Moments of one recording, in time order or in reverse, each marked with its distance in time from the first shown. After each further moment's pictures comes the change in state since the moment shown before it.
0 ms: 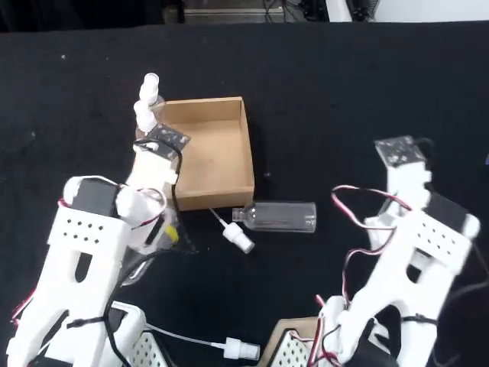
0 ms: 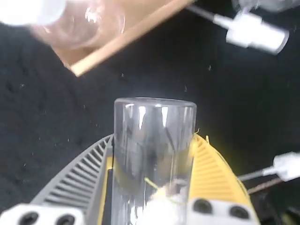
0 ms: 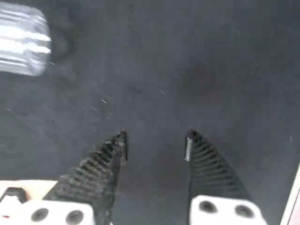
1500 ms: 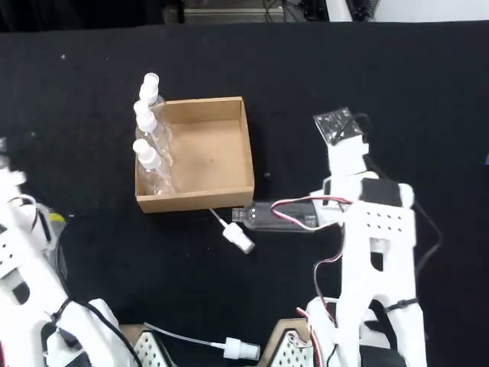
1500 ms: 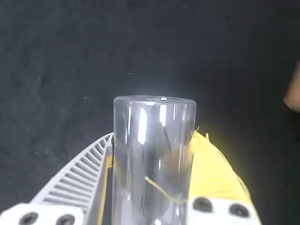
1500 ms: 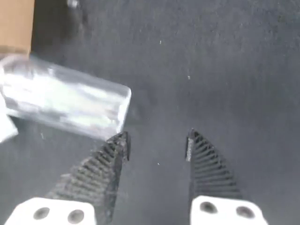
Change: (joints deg) left arm -51.6 -2.7 8.1 -16.0 -0.6; right arm -23.3 0.0 2.2 -9.9 -17.8
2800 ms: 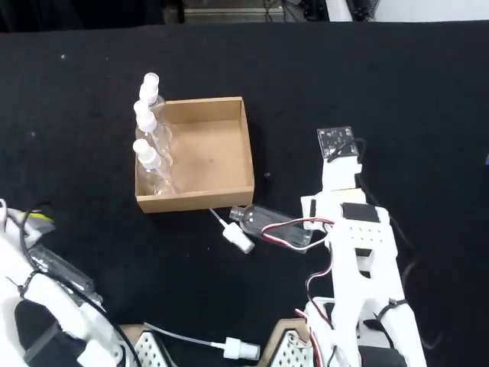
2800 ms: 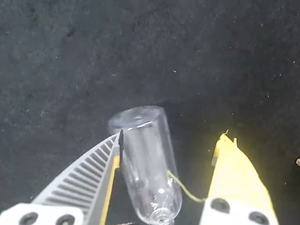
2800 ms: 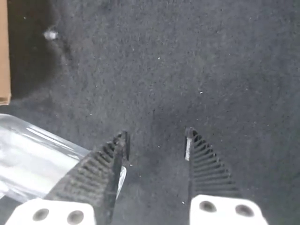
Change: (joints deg) left arm -9.1 14.8 -5.5 -1.0 15.0; right arm -1.6 -0.1 17.6 -22.9 -10.3
